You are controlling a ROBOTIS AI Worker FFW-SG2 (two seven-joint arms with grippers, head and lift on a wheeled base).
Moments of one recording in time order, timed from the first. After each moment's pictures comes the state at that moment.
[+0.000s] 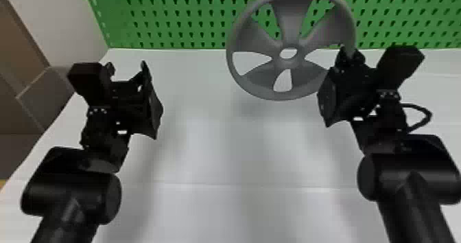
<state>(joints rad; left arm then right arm) -0.02 0.21 -0.05 -1.75 0.19 0.05 0.16 -0.17 0.00 -0.02 -1.61 -0.06 0.06 0.01</state>
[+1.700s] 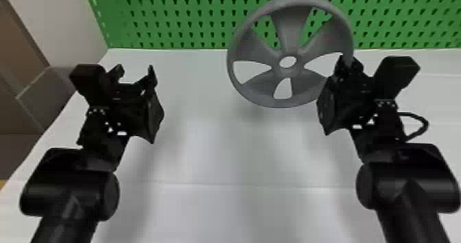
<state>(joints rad) -0.03 0.19 -0.01 -1.71 0.17 0.06 0.00 -0.15 0.00 -0.02 -1.59 -0.05 0.03 0.01</state>
